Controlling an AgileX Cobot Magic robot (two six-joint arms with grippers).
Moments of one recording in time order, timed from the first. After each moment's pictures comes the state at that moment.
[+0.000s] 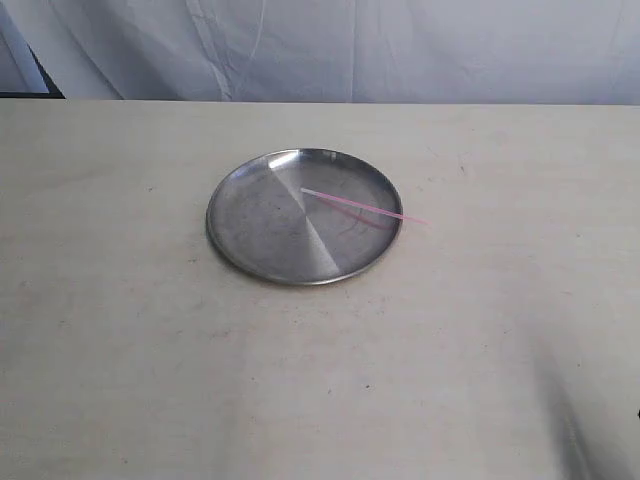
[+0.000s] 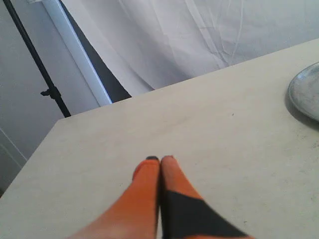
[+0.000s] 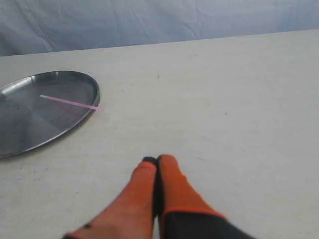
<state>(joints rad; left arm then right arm) 0.01 0.00 0.00 0.05 0.23 0.27 -0.05 0.07 0.00 0.16 0.34 -0.02</state>
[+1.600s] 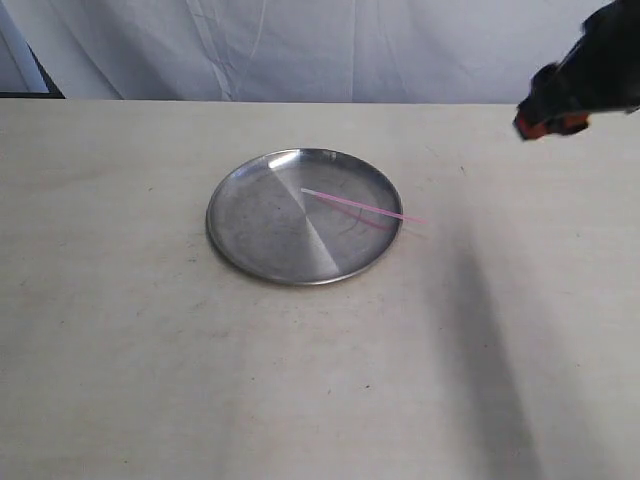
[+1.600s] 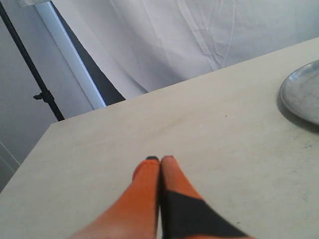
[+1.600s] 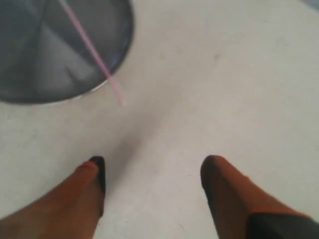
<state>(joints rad) -0.02 0.00 0.00 0.05 0.23 0.27 0.03 1.52 -1.22 0.20 0.85 -0.56</state>
